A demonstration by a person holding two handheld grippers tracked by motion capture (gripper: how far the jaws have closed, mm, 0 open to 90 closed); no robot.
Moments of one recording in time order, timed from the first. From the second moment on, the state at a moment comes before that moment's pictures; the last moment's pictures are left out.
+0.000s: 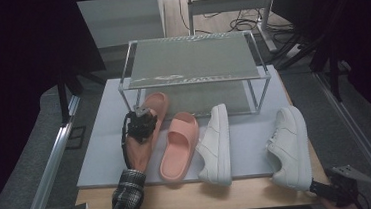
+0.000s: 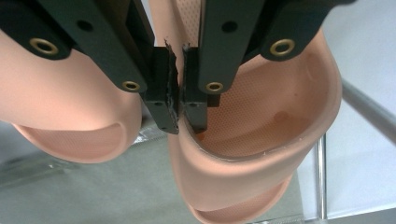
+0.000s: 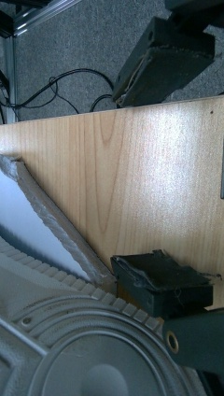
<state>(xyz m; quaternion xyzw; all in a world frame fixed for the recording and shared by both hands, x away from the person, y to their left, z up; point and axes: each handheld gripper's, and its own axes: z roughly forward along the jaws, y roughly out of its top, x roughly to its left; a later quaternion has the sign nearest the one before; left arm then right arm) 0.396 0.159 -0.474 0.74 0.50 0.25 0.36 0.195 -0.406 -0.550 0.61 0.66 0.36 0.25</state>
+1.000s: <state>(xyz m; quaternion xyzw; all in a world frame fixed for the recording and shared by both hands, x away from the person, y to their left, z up) 0.363 0.178 -0.464 0.76 0.47 0.20 0.40 0.195 -0.406 -0.551 0.61 0.66 0.36 0.25</state>
